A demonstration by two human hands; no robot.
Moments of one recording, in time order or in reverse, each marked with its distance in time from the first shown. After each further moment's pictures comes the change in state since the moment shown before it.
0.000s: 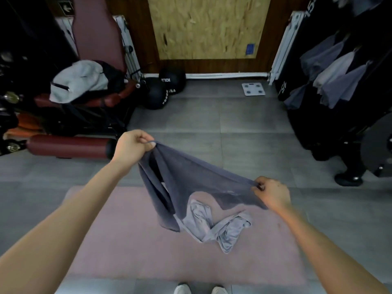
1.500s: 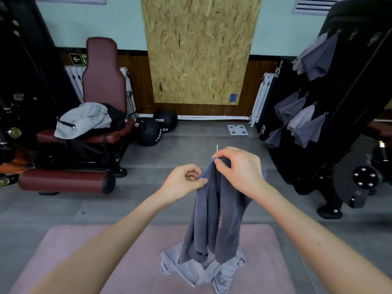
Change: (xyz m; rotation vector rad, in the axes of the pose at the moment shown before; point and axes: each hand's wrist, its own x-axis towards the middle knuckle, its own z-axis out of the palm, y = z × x) left_hand -0.063 0.065 0.018 -0.237 -0.425 0.304; right_hand -0.070 -0.189 -0.161 0.117 0.392 -0.464
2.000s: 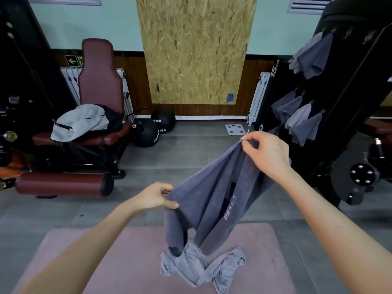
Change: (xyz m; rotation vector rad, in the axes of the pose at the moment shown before) left_hand -0.010 -0.063 -0.053 0.294 -0.269 -0.183; right_hand 0.019 0.042 -0.037 -0.032 0.154 0.228
